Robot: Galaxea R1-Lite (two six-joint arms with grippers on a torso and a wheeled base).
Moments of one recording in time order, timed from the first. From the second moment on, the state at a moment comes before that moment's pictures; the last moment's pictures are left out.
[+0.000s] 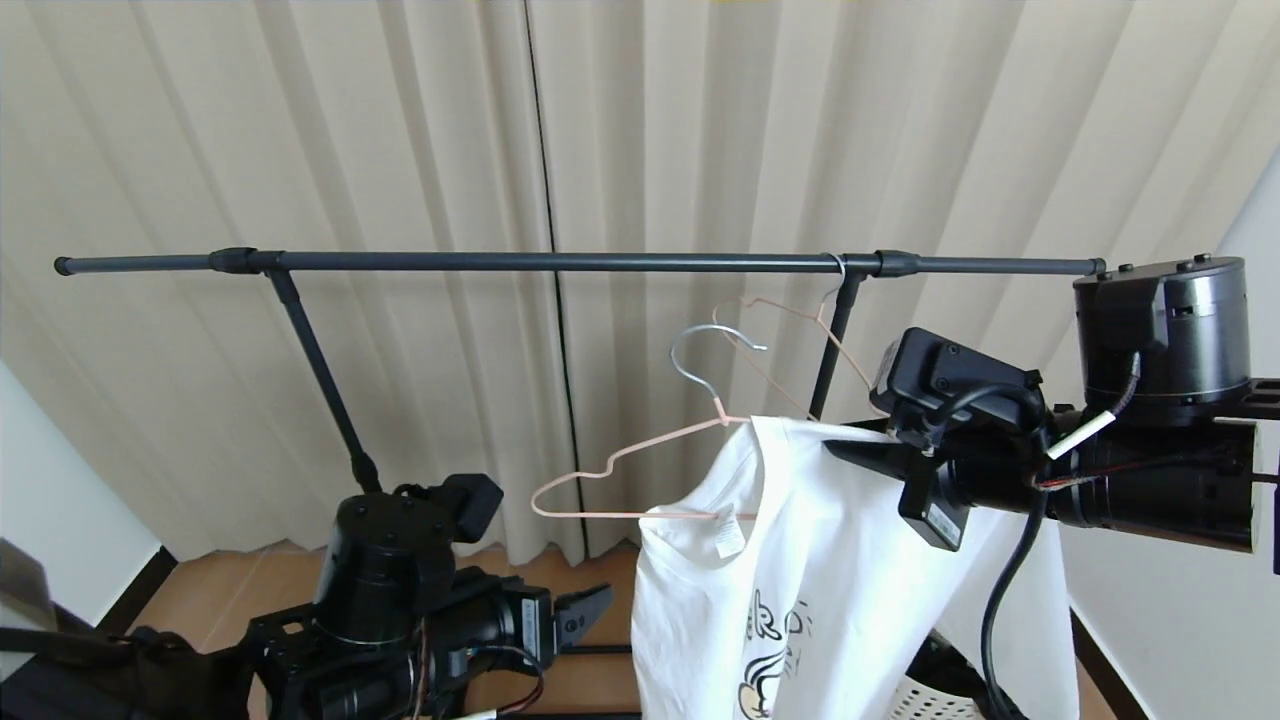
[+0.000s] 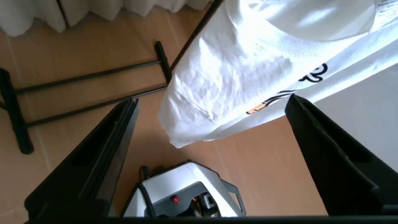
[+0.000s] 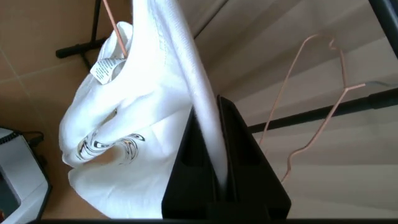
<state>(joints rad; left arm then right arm) -0.65 1.81 -0.41 -0.84 0.02 -0.42 0.52 1.55 -0.87 -0.19 0.11 -0.63</state>
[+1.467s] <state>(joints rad) -0.72 2.04 -0.72 -0.79 0.16 -0.43 0.67 1.51 -0.82 -0.30 -0.09 -0.52</state>
